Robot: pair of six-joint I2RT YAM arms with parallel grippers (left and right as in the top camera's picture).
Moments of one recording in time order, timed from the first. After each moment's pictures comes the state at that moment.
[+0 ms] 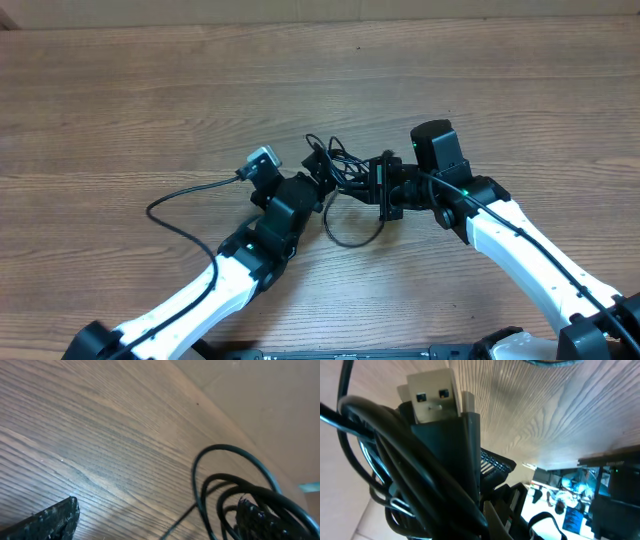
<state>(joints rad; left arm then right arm) -0.67 1.35 0.60 0.20 -0.44 -1.05 0.41 1.44 0.88 -0.25 -0.77 2.09</state>
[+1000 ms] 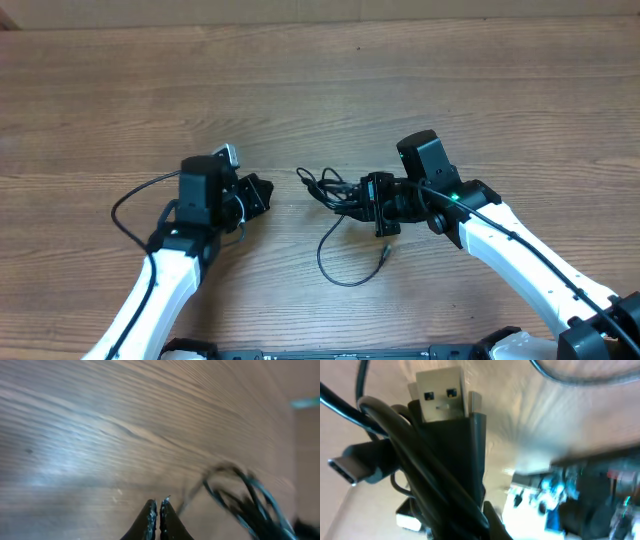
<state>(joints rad) -0.15 1.23 0.60 -0.16 0.39 -0.67 0.46 1.44 0.88 -0.39 -0.75 2.01</state>
